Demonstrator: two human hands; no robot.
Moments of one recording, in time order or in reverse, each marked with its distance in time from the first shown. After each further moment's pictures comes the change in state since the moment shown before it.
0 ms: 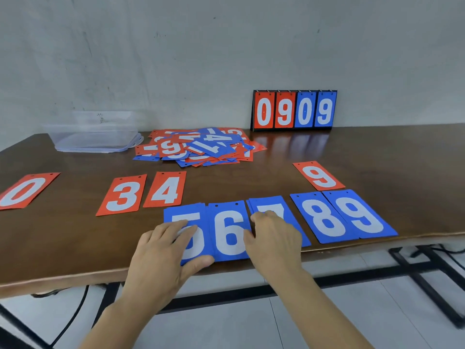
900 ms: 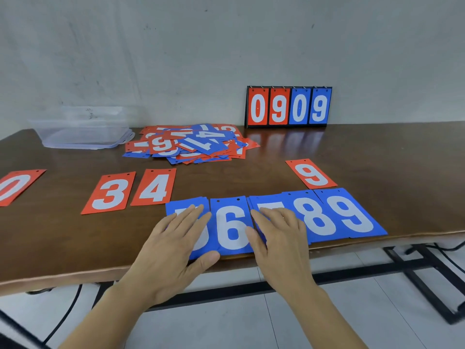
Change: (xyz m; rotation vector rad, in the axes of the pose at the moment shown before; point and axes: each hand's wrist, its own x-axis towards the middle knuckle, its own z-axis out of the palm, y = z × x) left_hand 0.019 0.023 -0.007 -0.173 -0.123 0.173; right_hand -0.007 0.051 0.033 0.006 0.399 -0.184
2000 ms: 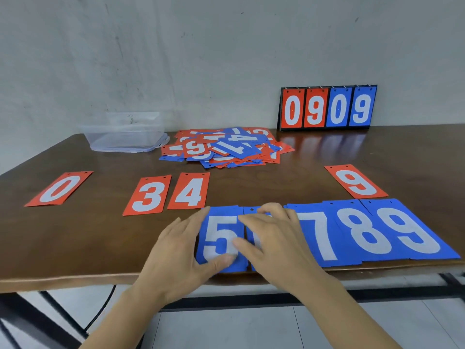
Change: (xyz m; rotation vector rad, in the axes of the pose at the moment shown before) left_hand -0.010 -0.026 -0.015 -0.278 0.087 -0.311; right_hand 0.041 -0.056 -0.003 0.206 -0.373 -0.251
